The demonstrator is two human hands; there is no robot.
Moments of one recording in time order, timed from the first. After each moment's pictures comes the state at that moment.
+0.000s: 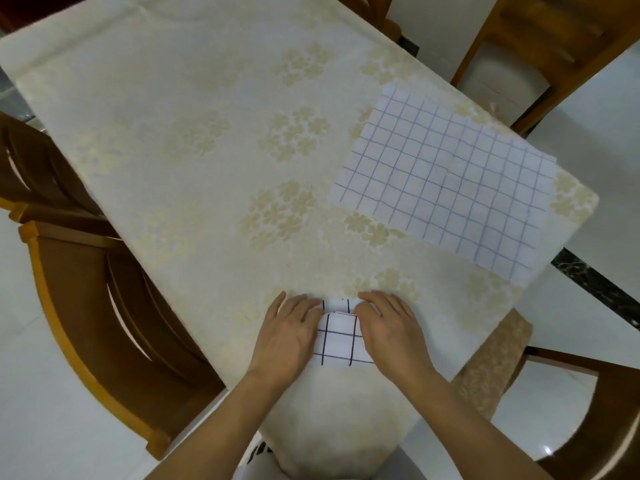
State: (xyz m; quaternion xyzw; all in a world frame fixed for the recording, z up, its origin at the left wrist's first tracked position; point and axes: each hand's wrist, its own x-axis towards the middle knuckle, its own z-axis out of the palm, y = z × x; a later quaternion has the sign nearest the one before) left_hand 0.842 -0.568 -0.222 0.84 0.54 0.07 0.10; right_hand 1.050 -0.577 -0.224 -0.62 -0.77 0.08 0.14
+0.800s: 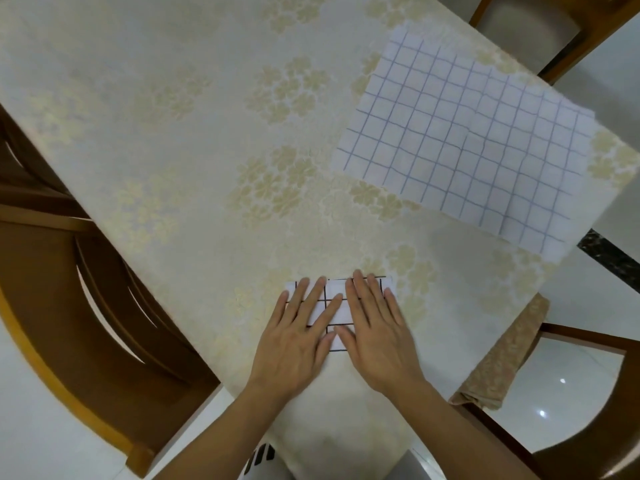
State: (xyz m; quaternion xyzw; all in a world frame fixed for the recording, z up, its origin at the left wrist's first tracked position) left_hand 0.837 -0.592 -0.274 0.84 0.52 0.00 0.15; right_hand 1.023 -0.603 -0.278 -0.63 -0.77 0.13 -0.02
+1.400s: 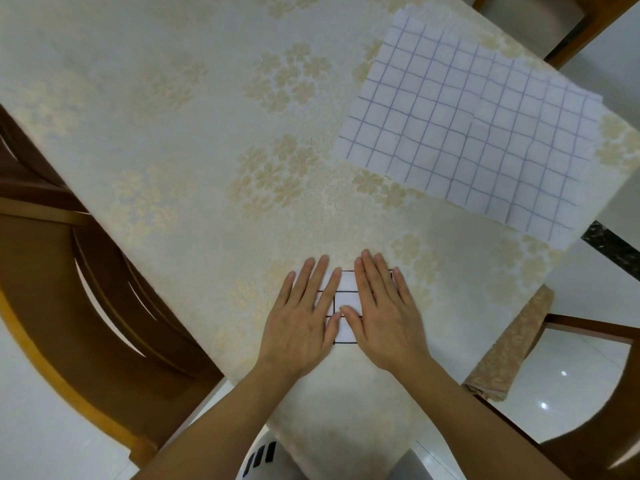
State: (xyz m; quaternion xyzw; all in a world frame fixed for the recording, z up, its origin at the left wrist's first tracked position) left_hand 0.843 -0.577 -0.280 0.84 0.52 -0.01 0.14; right_hand 1.025 -0.588 -0.278 -0.64 -0.76 0.12 -0.03
